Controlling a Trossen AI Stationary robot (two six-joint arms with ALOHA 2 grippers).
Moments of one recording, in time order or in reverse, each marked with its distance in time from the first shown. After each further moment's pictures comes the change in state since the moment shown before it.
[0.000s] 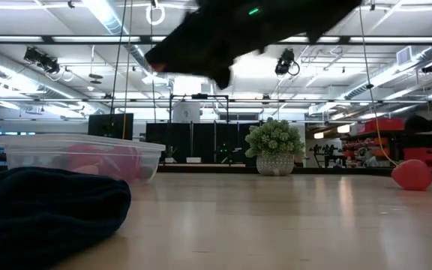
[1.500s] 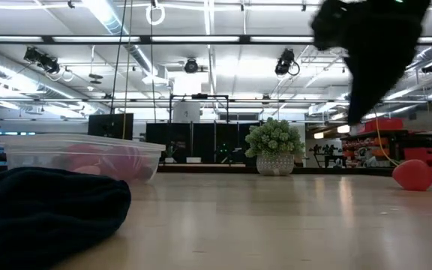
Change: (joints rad) left arm -0.208 -0.014 -0.007 -0.163 -0.005 -0.241; right arm 0.250 -0.316 -0.079 -1.347 0.256 0.859
